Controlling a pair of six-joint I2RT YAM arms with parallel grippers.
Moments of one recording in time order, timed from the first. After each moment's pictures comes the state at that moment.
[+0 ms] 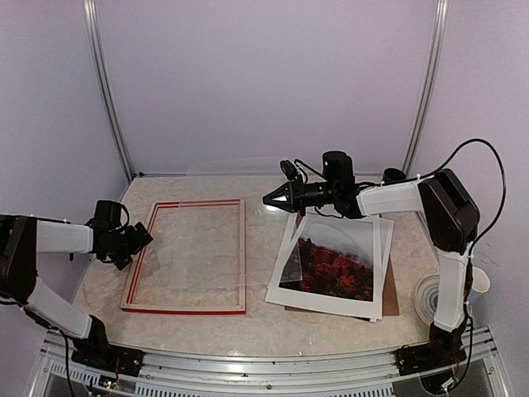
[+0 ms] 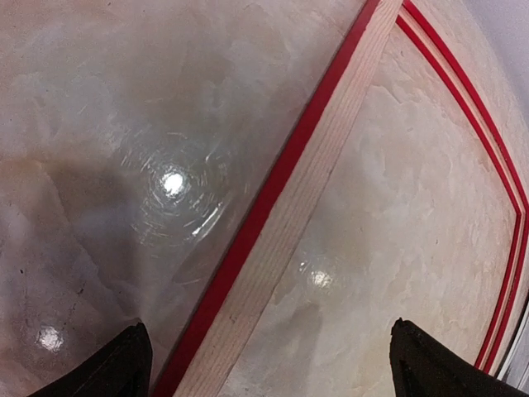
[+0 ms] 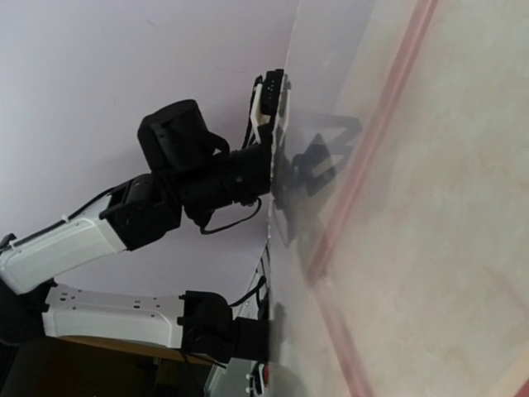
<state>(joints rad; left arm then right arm) -0.01 1.41 0.59 -0.07 0.04 -0.74 0.57 2.04 1.35 0.50 -1.03 1.03</state>
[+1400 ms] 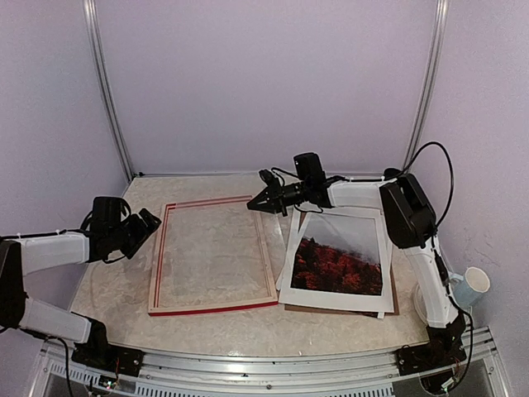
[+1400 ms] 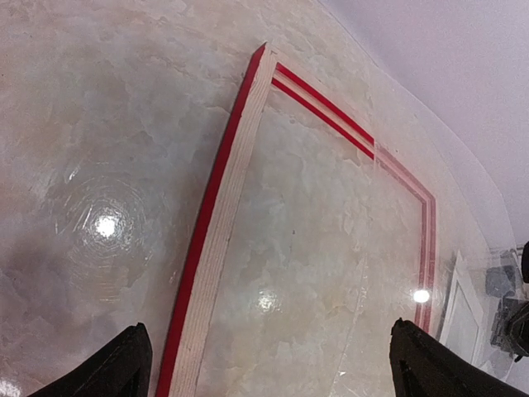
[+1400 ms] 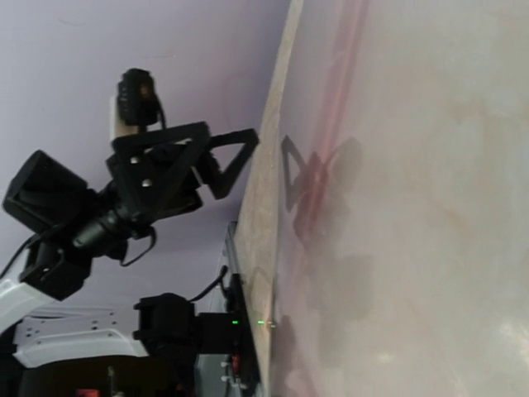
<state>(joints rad) -0.12 1.25 0.54 0.06 0.07 -0.81 0.58 2.41 1.87 0.09 -1.11 0.91</state>
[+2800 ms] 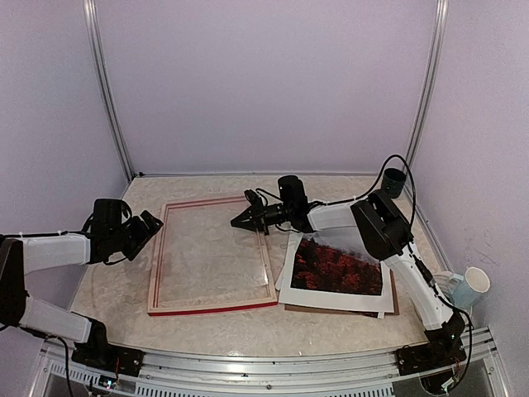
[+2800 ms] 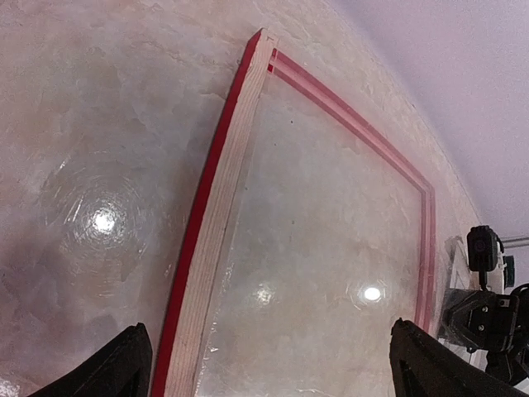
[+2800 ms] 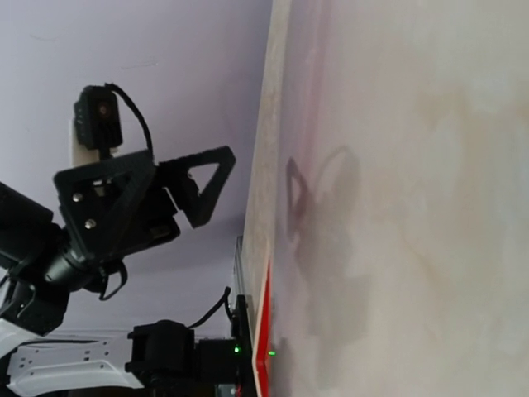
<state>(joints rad) -0.12 1.26 0.52 0.09 0.10 -0.80 0.66 2.64 1.94 0.45 -1.06 1.19</state>
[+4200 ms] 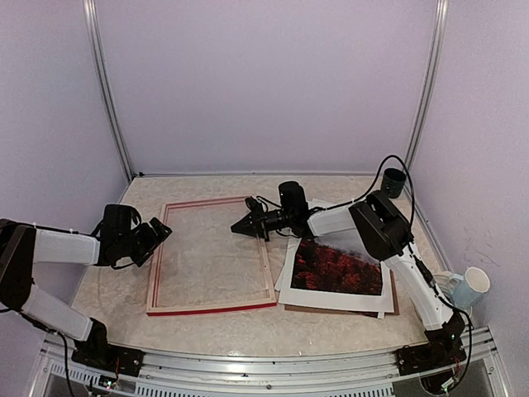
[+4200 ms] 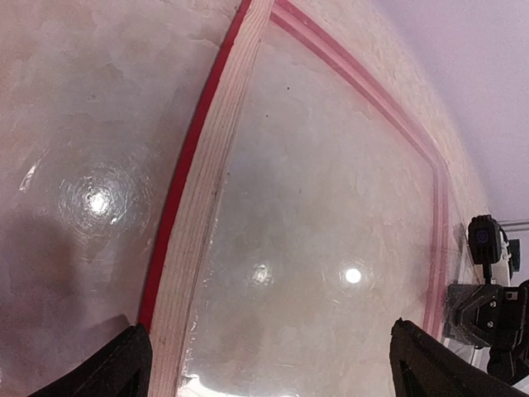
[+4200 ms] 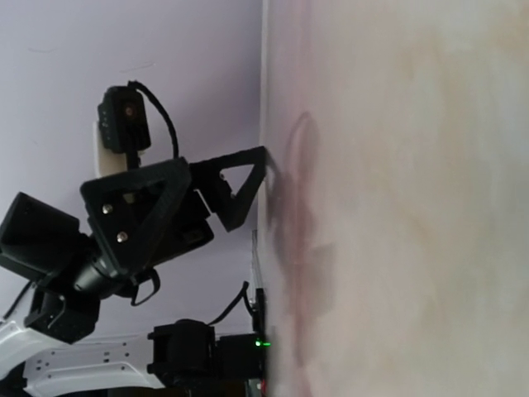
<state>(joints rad) -0.18 1.37 0.50 0.18 0.12 -0.83 0.67 2.64 1.87 0.54 -1.06 1.33</state>
